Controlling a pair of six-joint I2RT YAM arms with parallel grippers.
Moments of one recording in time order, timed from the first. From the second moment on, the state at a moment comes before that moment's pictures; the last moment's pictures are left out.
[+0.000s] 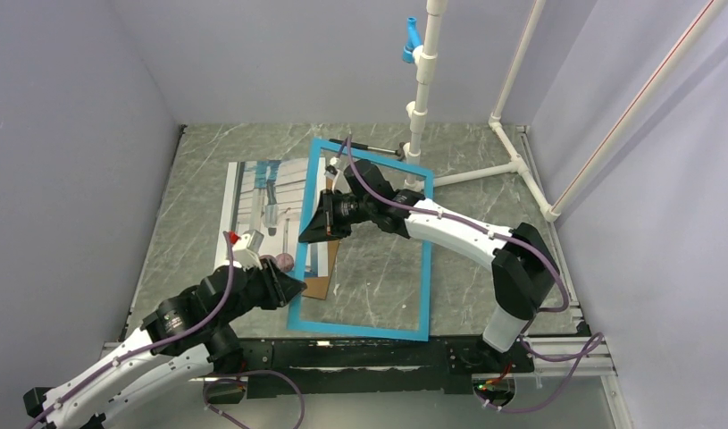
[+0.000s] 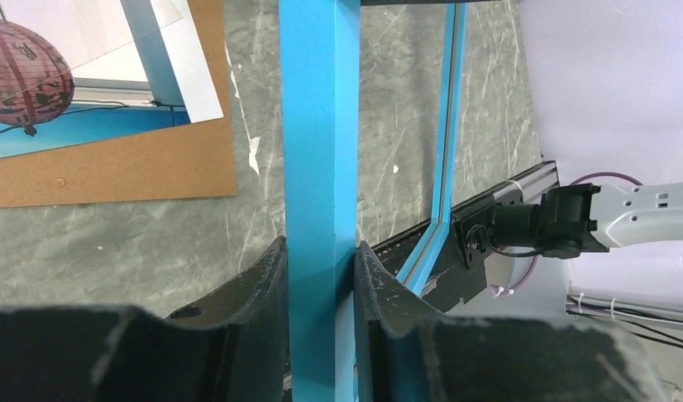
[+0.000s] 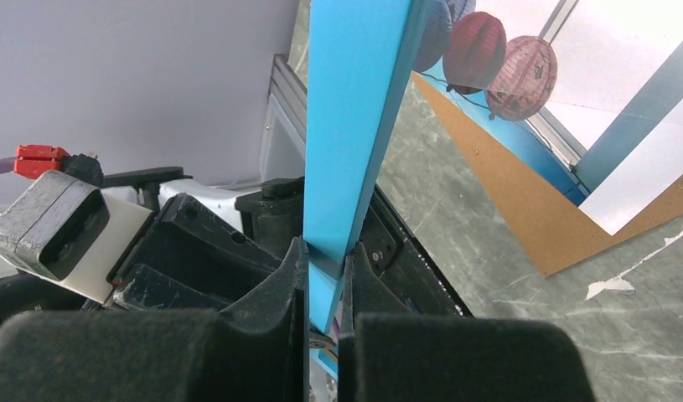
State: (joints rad) left arm -0.94 0.34 0.53 -0.64 -0.17 -0.92; right arm 0.85 1.70 1.31 -0.17 -0.56 0.91
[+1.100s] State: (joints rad) left arm -0.94 0.81 1.30 -1.09 -0.42 -0.78; right arm 0.71 1.38 1.29 -0.30 -0.43 0.74
